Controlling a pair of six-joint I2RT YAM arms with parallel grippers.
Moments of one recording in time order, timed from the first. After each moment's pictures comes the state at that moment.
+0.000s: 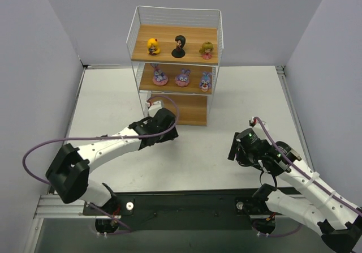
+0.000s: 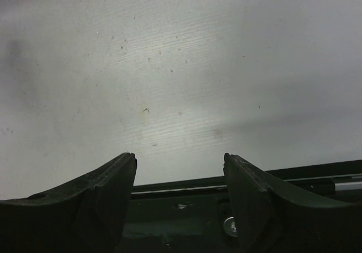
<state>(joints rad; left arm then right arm) -0.81 1.43 0.97 -0.43 -0.33 -0.98 0.73 0.81 0.83 -1.08 0.36 0.87</state>
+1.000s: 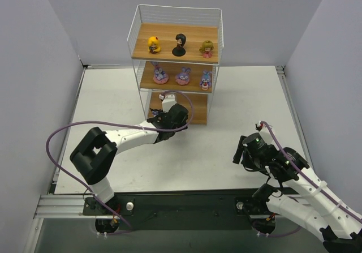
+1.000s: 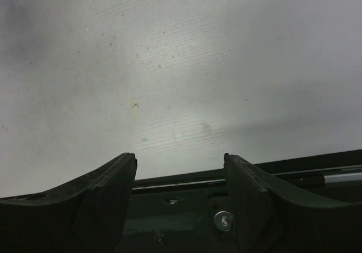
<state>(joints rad) -0.82 1.71 1.11 -0.17 -0.49 -0.83 0.71 0.72 0.81 -1.13 0.37 0.87</state>
